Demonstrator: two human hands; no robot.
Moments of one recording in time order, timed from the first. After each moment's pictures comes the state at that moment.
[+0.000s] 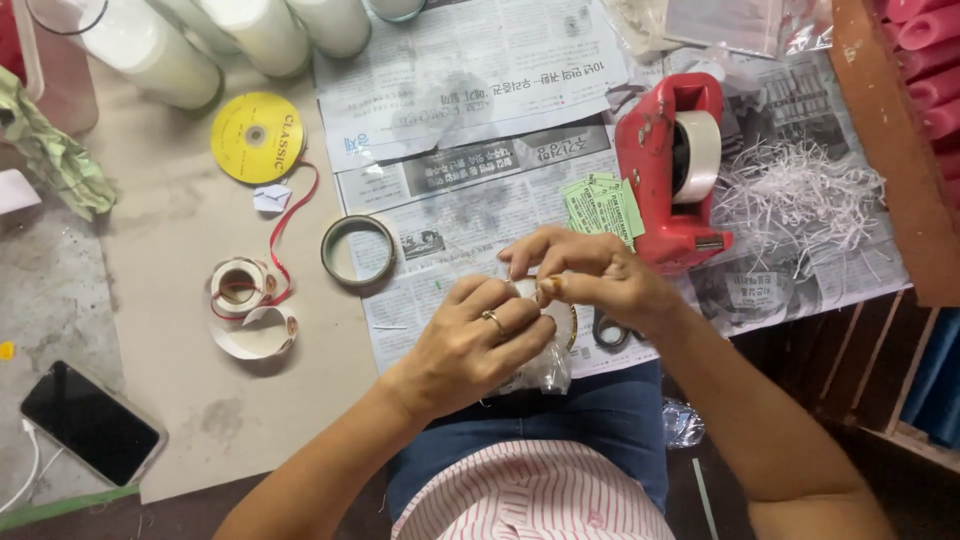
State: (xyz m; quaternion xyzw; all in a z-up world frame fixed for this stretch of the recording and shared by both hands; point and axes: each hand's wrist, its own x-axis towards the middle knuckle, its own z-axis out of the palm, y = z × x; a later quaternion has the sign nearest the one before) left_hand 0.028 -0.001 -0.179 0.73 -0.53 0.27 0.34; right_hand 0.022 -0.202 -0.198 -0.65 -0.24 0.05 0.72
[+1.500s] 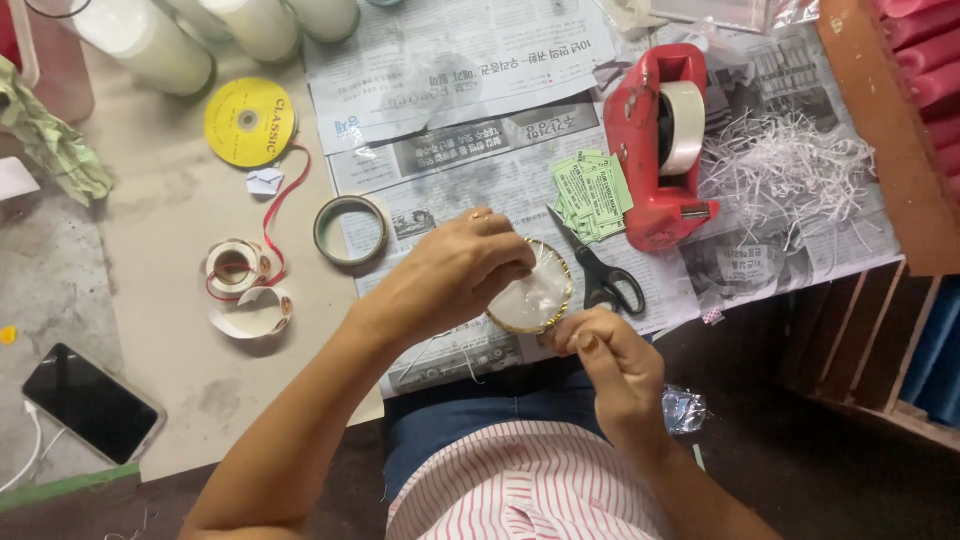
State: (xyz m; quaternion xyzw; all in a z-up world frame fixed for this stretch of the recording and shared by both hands) left_hand 0.063 0.004 -0.159 0.78 -0.52 -0.12 0.34; right_hand -0.107 -0.155 -0.192 -0.68 0.04 -0.15 0.71
